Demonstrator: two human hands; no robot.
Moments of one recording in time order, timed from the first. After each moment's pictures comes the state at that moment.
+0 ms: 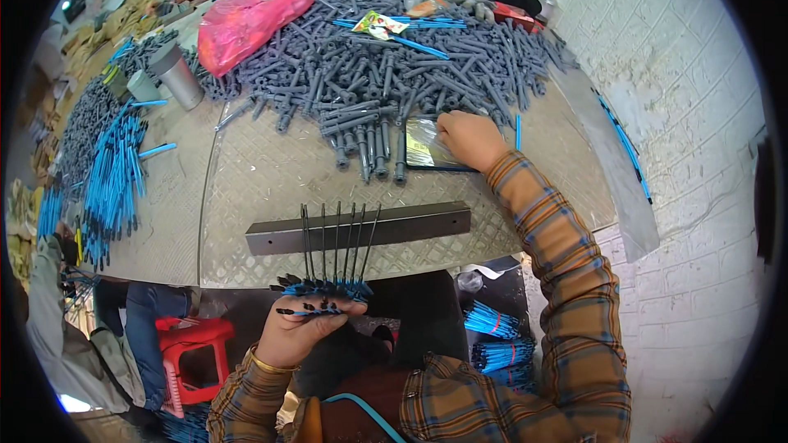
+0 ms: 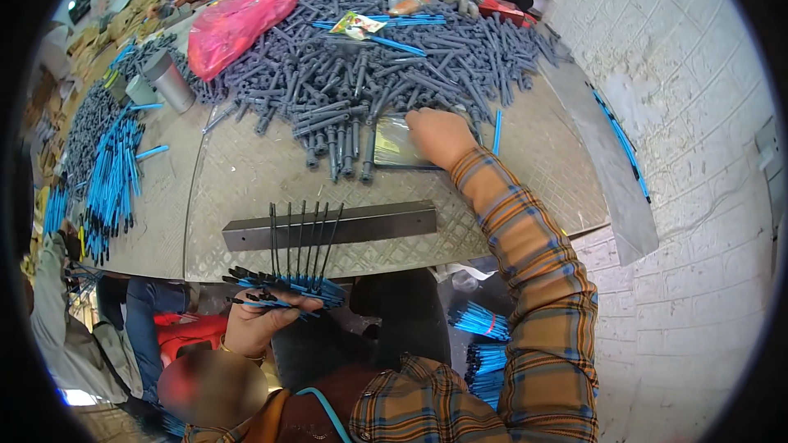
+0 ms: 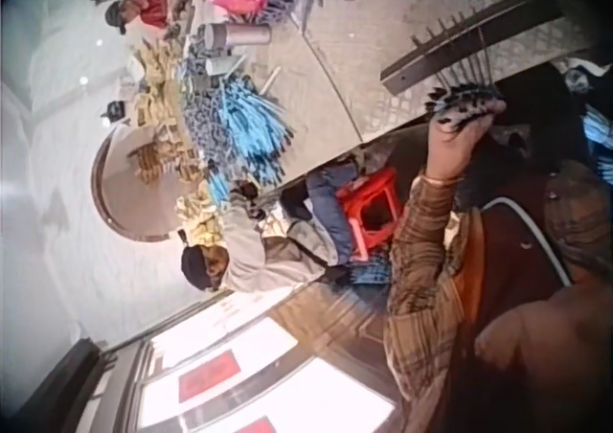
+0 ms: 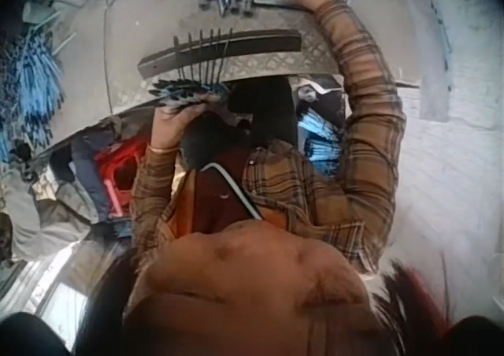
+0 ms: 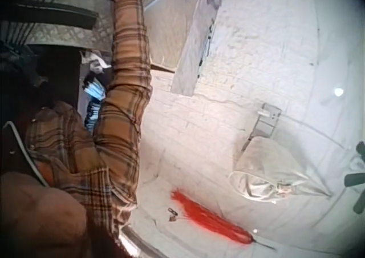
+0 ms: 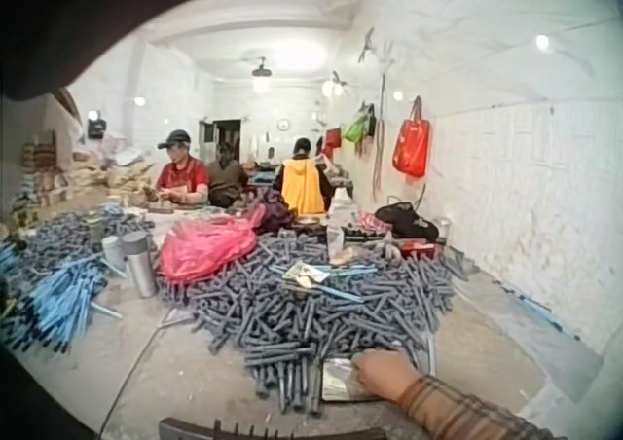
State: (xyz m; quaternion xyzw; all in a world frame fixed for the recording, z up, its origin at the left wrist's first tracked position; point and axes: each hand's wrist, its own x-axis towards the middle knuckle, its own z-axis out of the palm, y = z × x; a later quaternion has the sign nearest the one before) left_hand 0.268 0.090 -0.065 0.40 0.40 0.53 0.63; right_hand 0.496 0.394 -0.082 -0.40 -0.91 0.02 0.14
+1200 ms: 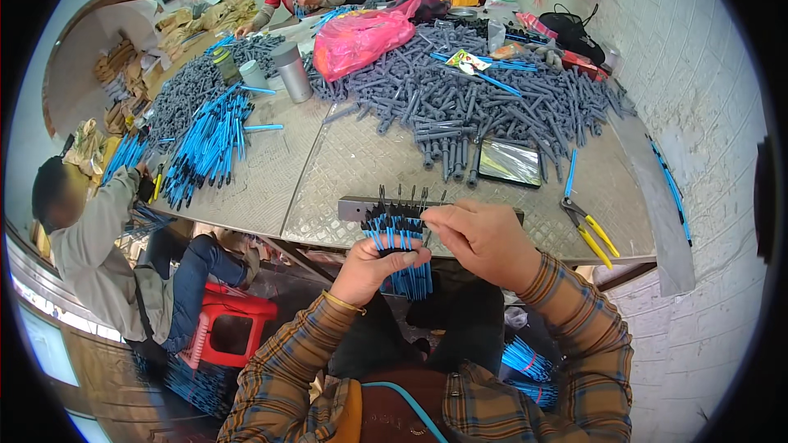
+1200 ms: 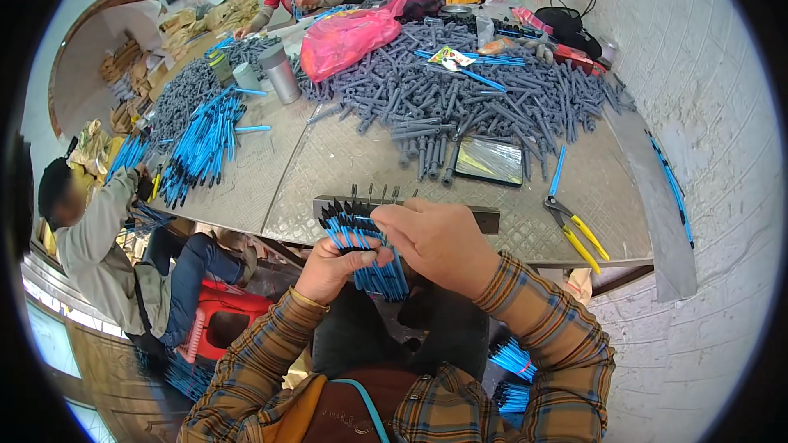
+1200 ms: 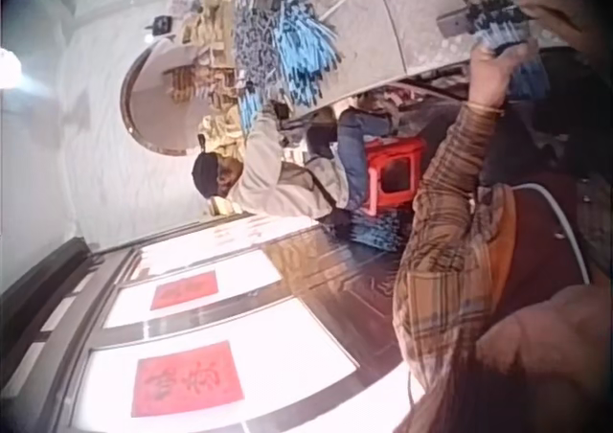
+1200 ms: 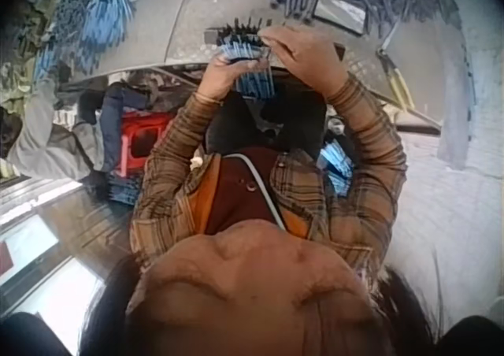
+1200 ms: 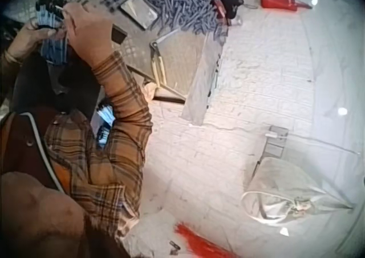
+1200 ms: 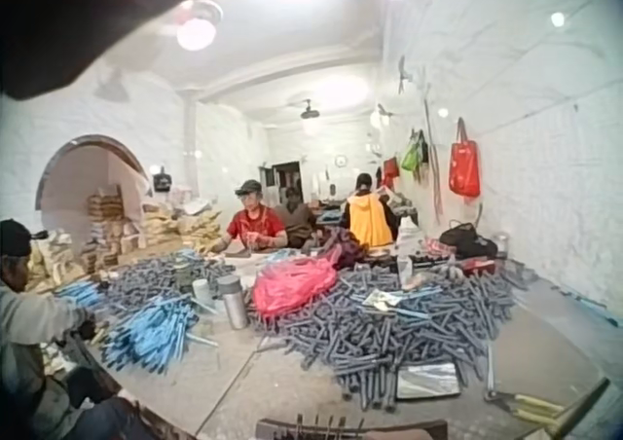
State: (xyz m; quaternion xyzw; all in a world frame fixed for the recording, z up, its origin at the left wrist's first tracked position) left_hand 0.282 0.092 -0.065 0.39 0.42 0.59 0.56; right_hand 0.456 0.196 0.002 -0.14 -0.91 0.20 0.33
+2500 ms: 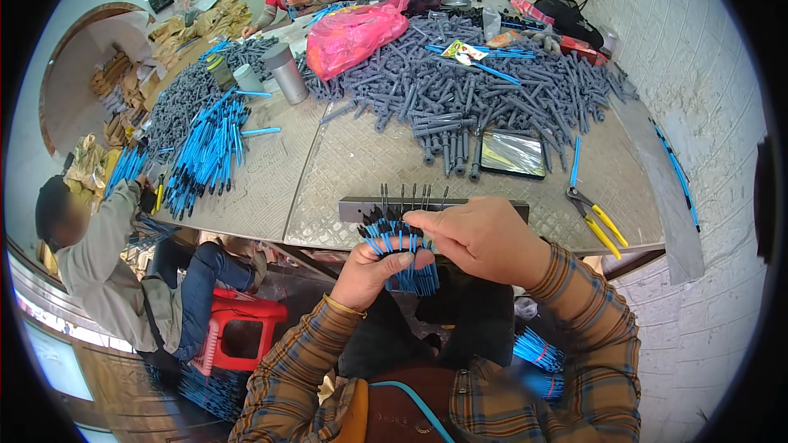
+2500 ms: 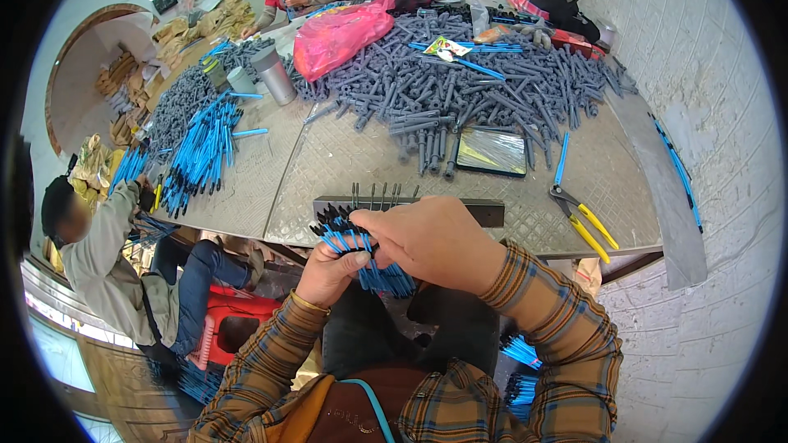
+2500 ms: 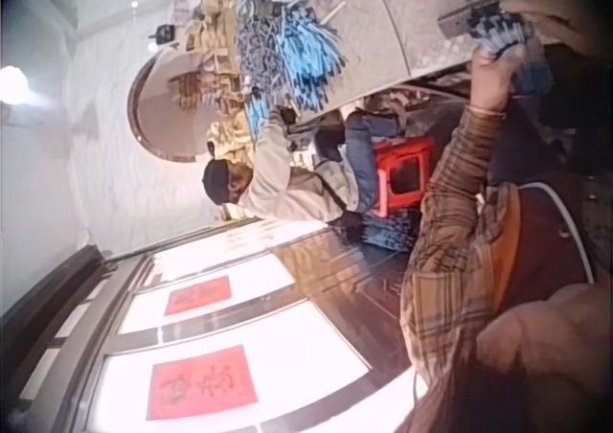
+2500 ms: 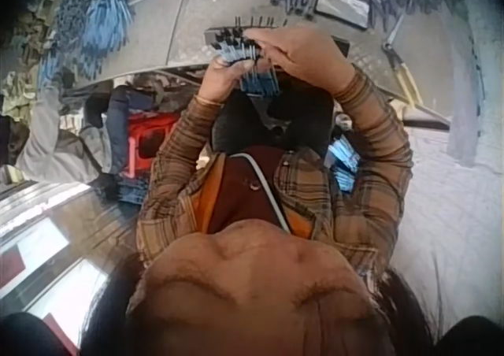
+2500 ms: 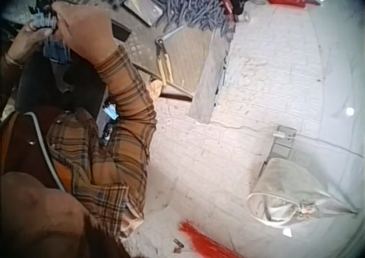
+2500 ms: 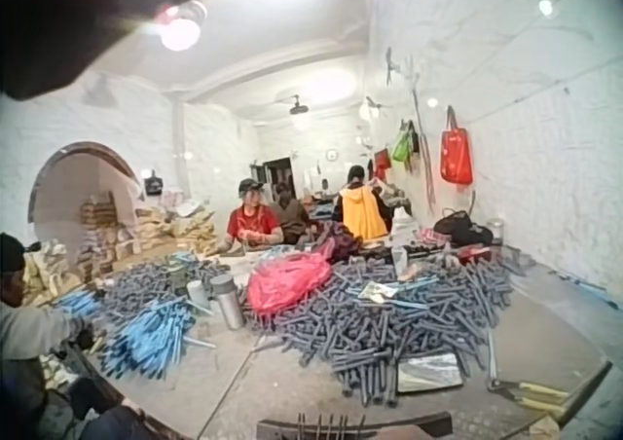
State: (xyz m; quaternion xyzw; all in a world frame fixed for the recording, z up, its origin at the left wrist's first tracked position) left_hand 0.276 0.090 -0.067 0.40 0.40 0.58 0.59; right_hand 0.451 0.197 0.015 -0.09 -0.93 0.21 0.28
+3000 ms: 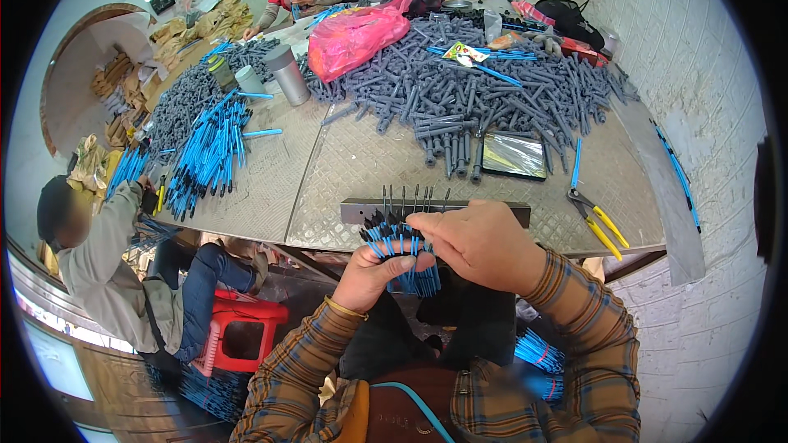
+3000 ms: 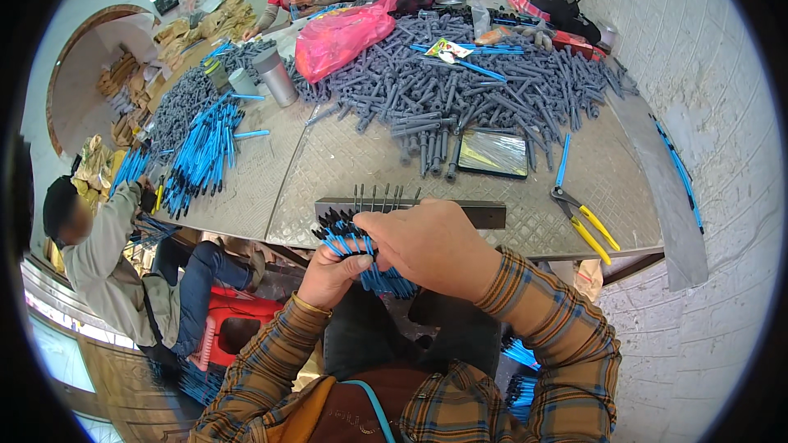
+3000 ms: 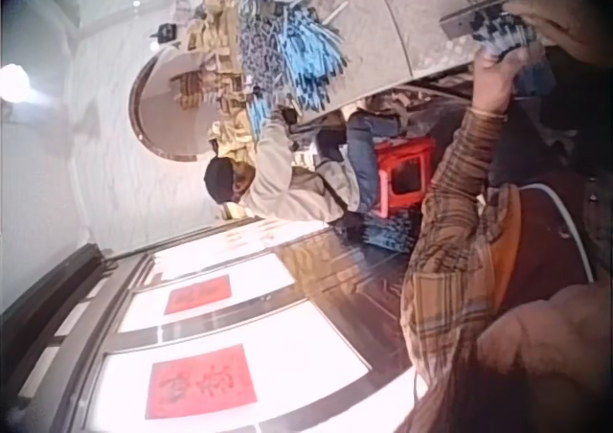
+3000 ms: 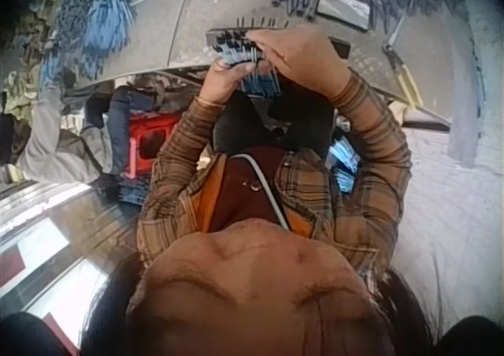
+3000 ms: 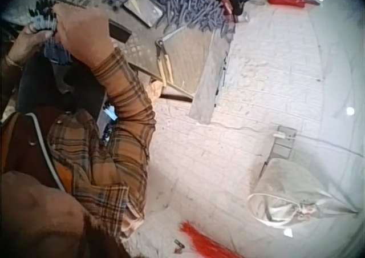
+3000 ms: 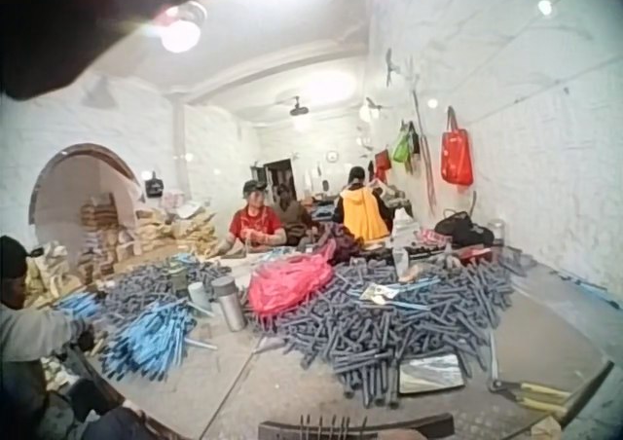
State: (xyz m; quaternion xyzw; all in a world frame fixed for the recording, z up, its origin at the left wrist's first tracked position) left_hand 0.274 0.089 -0.072 0.39 0.39 0.58 0.60; right_hand 0.448 0.190 0.015 -0.10 -0.94 0.19 0.28
